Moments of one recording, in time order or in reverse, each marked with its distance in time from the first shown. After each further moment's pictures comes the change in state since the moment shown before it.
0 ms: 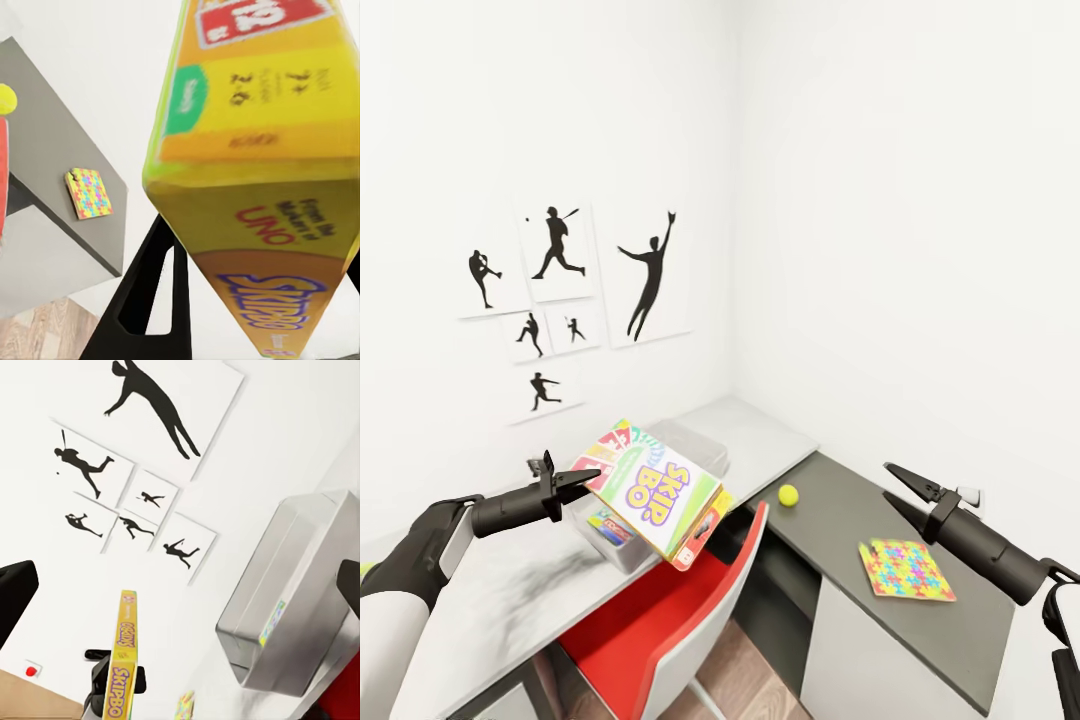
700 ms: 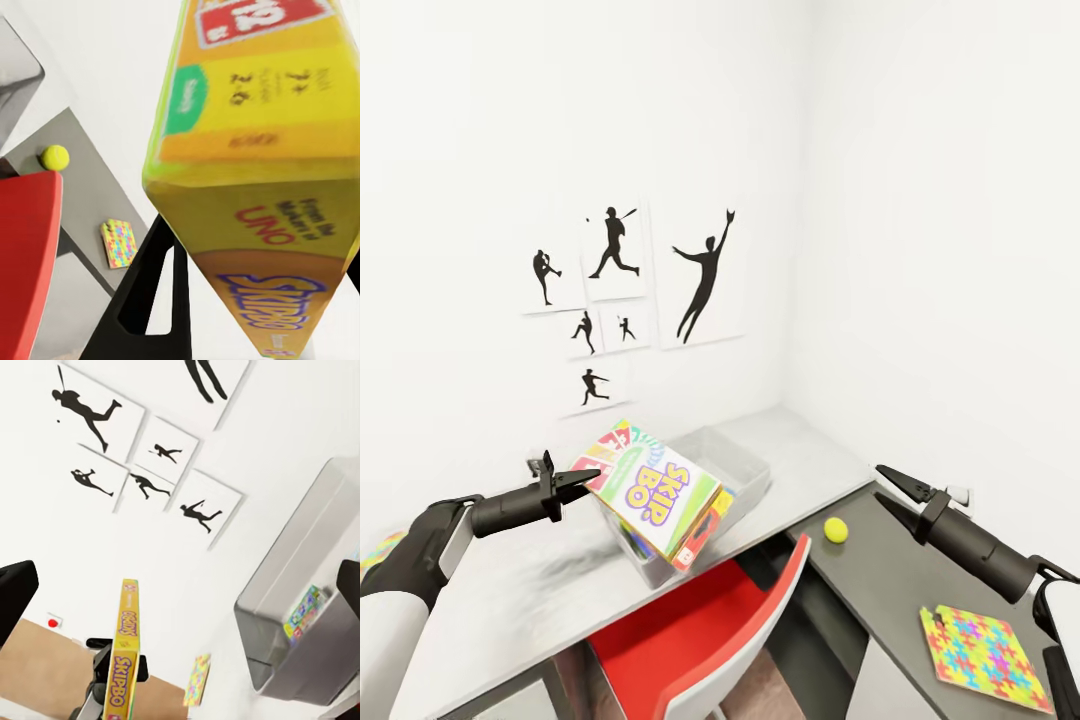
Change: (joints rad) left arm 0.000 0.001 0.001 0.000 -0.003 0.000 0.000; right arm 0.000 0.000 0.035 0.000 0.000 0.000 -0.003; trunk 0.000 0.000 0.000
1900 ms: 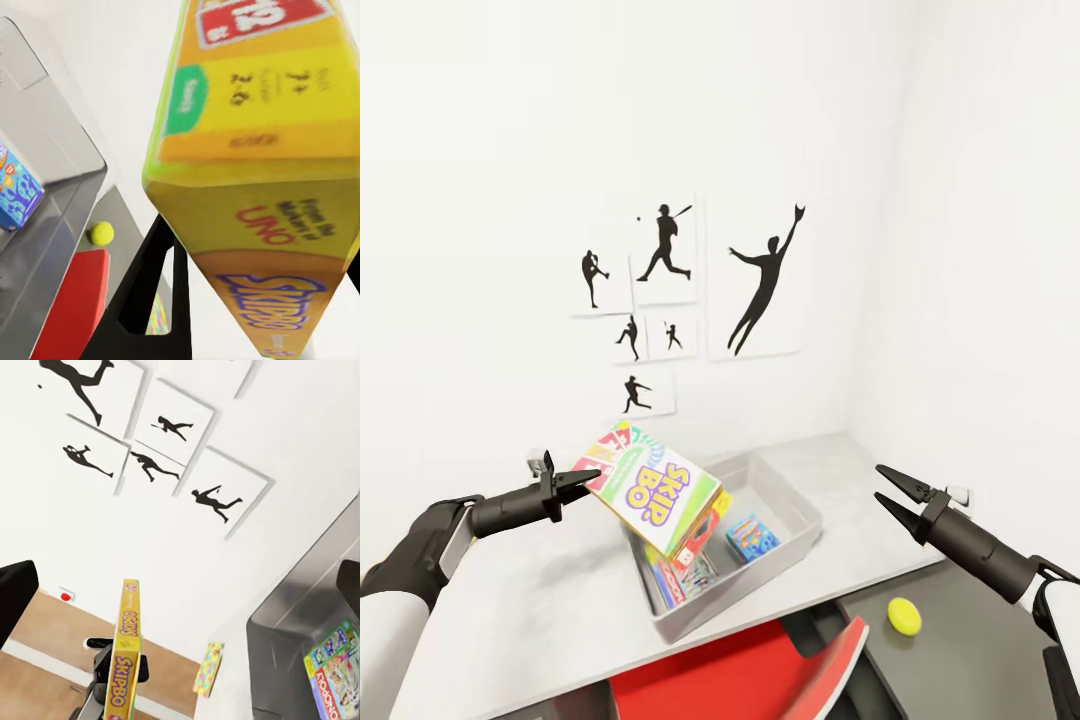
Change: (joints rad) left arm 0.000 -0.001 0.000 0.002 -0.002 0.001 0.000; right arm 0.000 0.000 0.000 0.000 0.000 0.000 0.001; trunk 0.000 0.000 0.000
